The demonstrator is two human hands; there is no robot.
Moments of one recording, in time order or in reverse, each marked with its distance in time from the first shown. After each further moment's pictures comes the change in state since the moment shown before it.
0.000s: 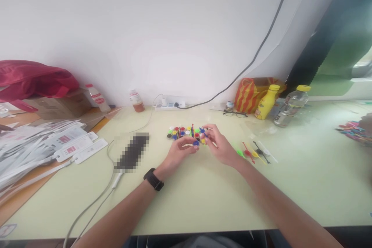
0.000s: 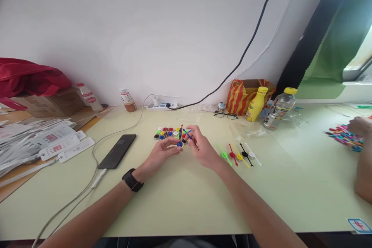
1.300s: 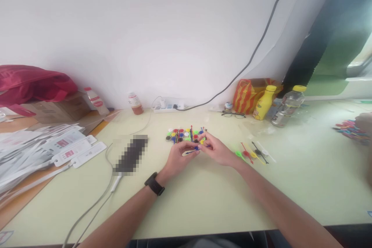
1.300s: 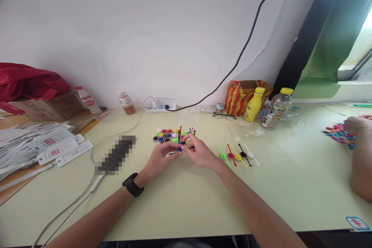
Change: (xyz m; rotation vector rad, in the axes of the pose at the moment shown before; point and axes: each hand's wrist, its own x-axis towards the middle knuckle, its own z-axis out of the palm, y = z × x) left_hand 0.000 -0.009 0.002 0.276 -0.033 0.251; right_hand 0.001 0.002 0.000 0.081 -0.192 0.219
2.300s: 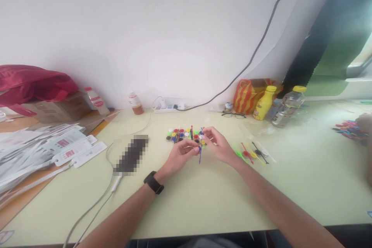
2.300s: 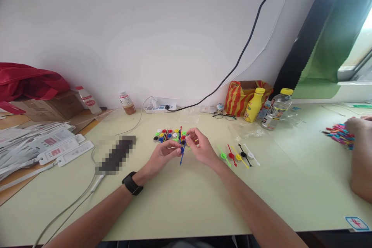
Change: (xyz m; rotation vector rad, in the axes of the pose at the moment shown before) left_hand 0.001 0.010 -0.003 -0.258 -0.072 -0.128; right_hand 0.007 0.001 0.000 0.002 0.302 -0.117
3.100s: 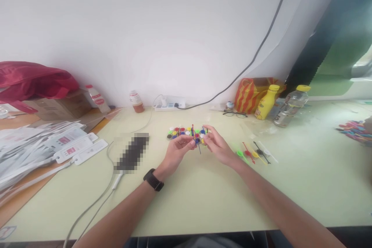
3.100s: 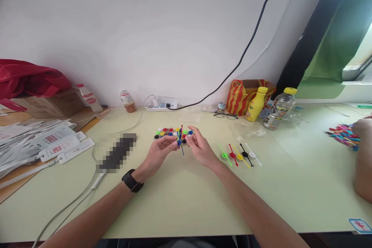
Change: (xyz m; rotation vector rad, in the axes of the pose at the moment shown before) left_hand 0.004 -0.005 -0.008 -0.038 0.172 -0.001; right_hand -0.006 -0.002 0.008 0.147 -0.062 0.125
